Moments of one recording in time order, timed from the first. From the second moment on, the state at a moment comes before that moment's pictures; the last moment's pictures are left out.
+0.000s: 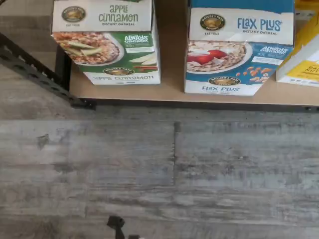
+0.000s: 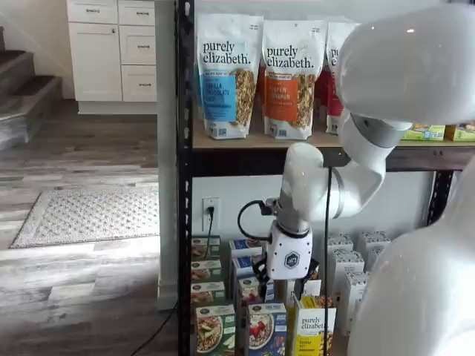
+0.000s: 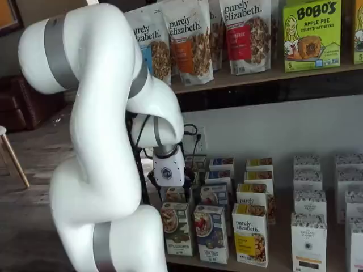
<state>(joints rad) 0.17 -0.14 -0.49 0.05 0.51 0.14</state>
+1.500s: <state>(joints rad) 0.06 0.25 -0.66 -0.02 0.26 0.09</state>
